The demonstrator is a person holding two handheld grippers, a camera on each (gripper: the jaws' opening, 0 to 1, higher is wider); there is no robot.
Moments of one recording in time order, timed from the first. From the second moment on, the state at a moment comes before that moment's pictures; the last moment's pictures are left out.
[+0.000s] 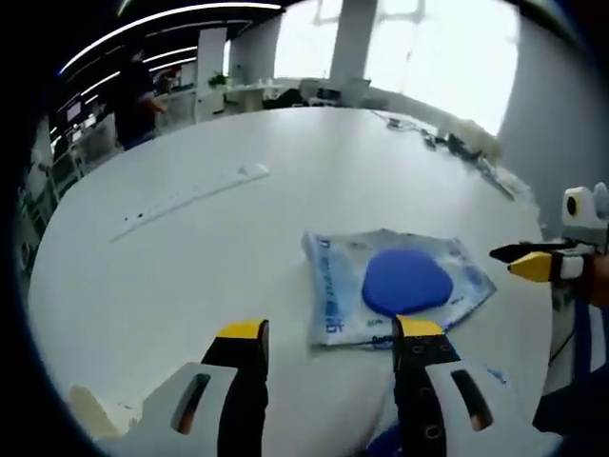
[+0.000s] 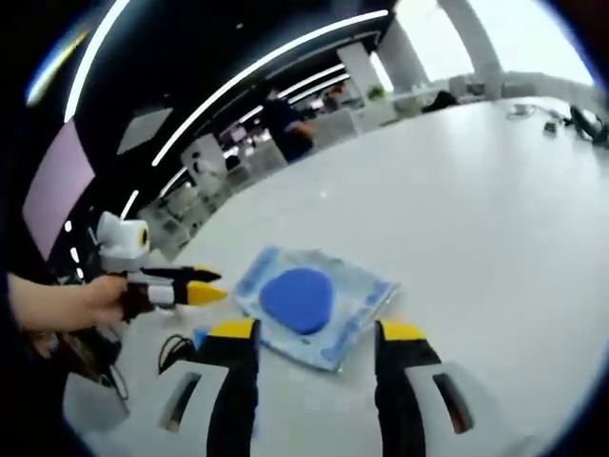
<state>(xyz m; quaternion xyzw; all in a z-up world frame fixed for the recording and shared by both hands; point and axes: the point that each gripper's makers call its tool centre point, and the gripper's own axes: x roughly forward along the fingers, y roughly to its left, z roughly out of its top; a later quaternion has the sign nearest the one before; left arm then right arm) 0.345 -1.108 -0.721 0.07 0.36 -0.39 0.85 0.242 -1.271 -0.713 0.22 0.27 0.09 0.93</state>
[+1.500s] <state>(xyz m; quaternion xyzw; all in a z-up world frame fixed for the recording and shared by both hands) 0.353 -1.114 -0.756 0.01 0.45 -0.34 0.83 0.247 -1.272 -0.754 0.26 0.34 0.05 0.90</state>
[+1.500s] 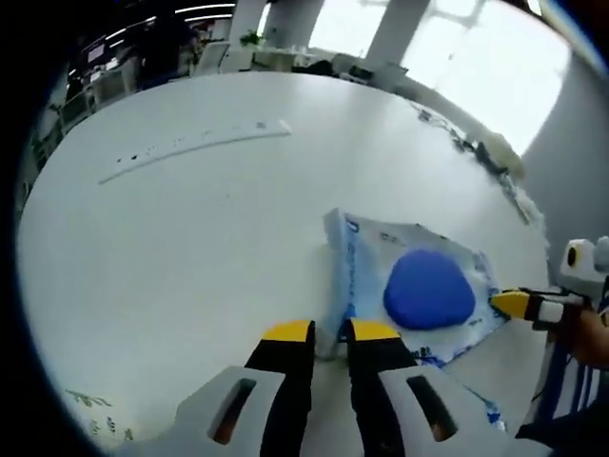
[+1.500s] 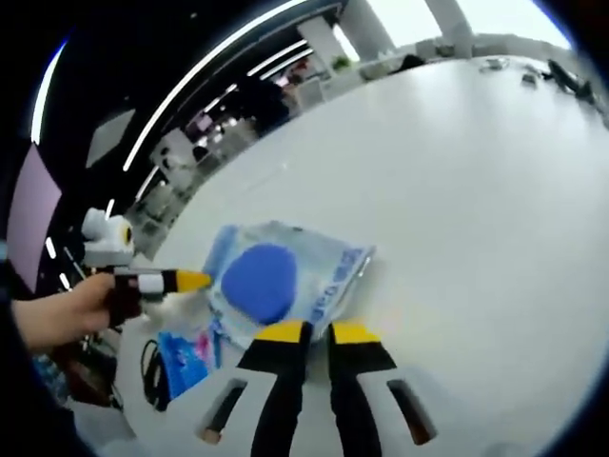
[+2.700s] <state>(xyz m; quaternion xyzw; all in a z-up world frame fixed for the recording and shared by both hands) 0.343 -1.041 -0.711 -0.01 0.37 -0.22 0.90 0.285 -1.223 -0.711 0.20 0.31 0.15 0.92</state>
